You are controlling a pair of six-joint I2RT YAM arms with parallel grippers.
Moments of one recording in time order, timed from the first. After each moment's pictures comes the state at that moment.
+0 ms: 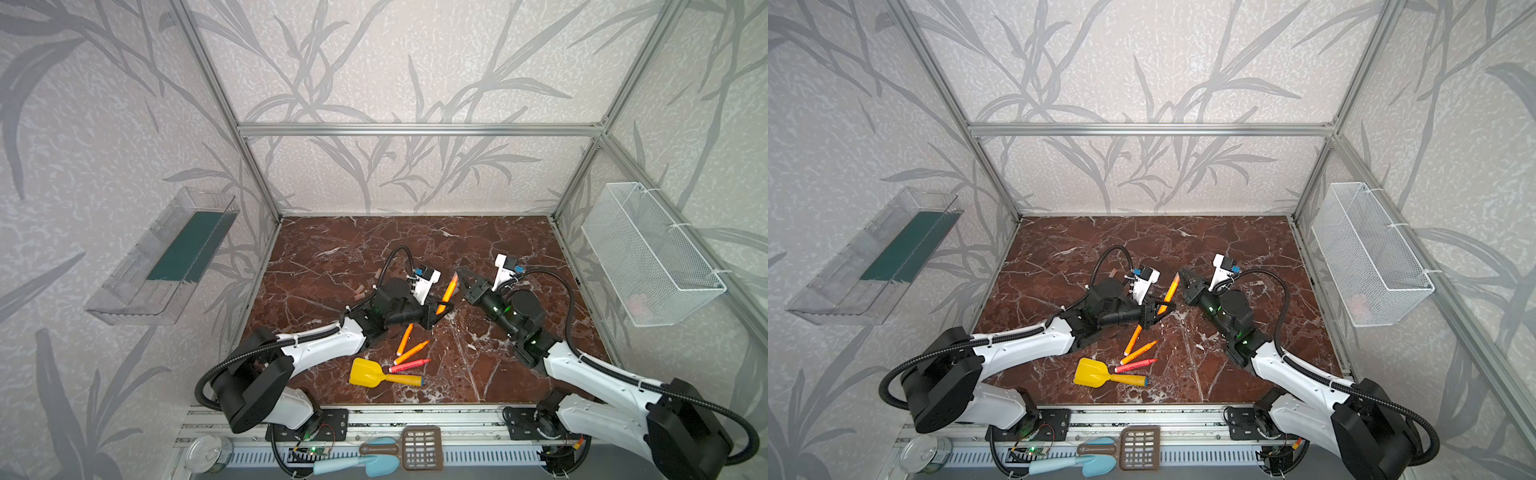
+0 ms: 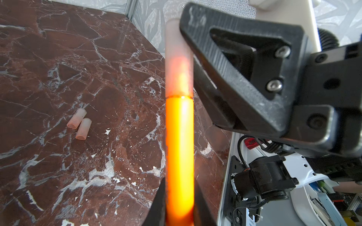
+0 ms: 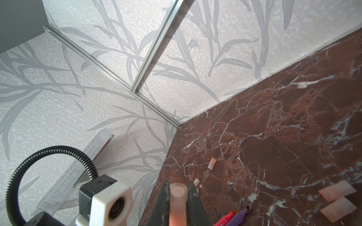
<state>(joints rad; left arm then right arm) -0.82 1.44 0.74 0.40 0.40 -0.49 0.63 1.06 0.43 0.67 0.02 0.90</state>
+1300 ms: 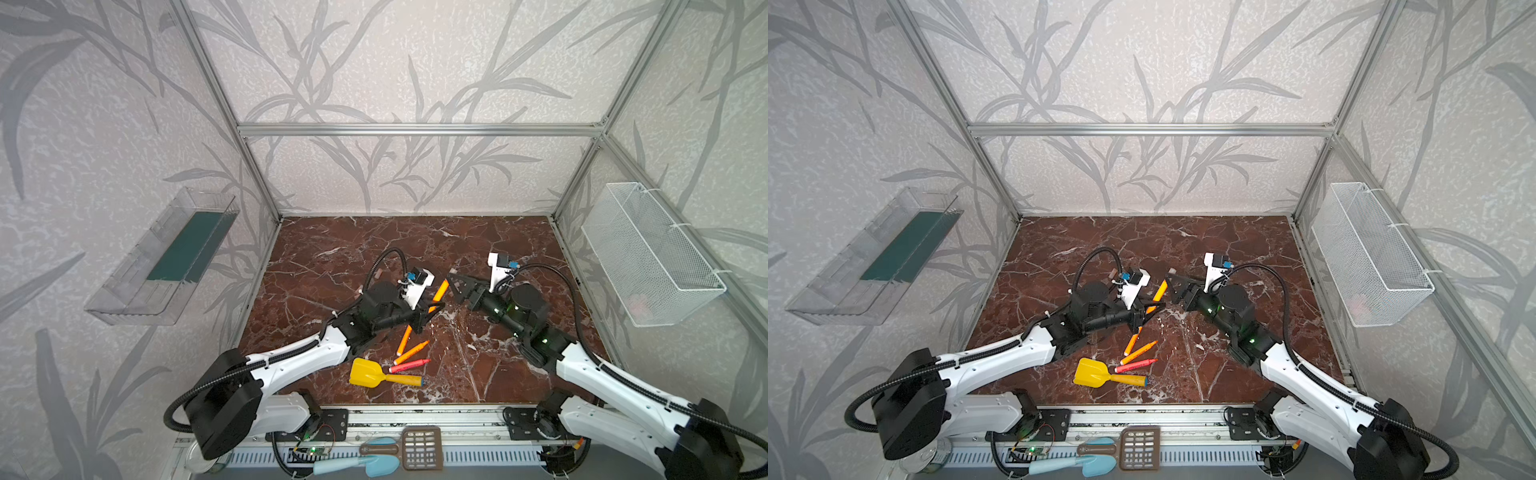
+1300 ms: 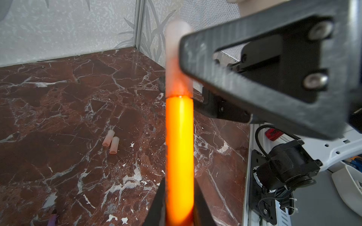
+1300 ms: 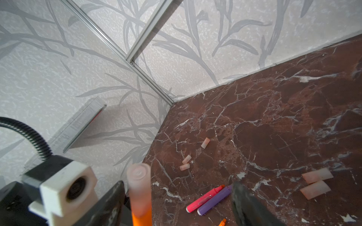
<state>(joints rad) -0.82 1.26 0.68 0.31 0.33 -0.26 0.66 1.00 0.57 0.32 -0.06 0.76</state>
